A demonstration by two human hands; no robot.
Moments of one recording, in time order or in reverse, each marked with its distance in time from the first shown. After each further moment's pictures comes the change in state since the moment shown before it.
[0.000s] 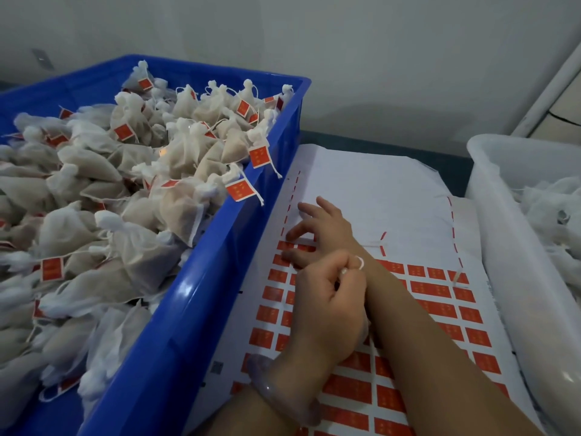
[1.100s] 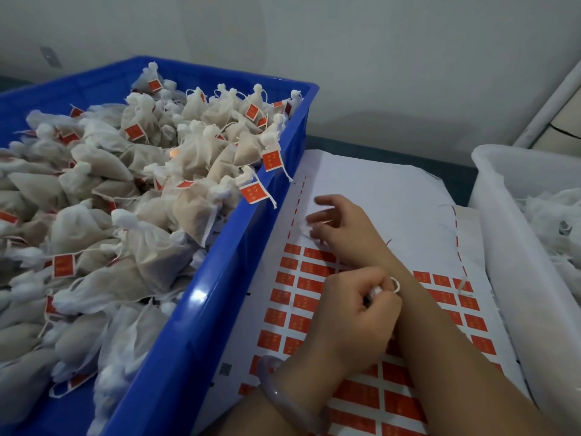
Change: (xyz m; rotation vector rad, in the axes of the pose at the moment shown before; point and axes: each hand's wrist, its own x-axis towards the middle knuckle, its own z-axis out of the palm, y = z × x) left_hand -0.004 0.001 0.002 0.026 -0.251 0.062; right_hand 0.002 0.010 -0.008 0.560 0.140 0.146
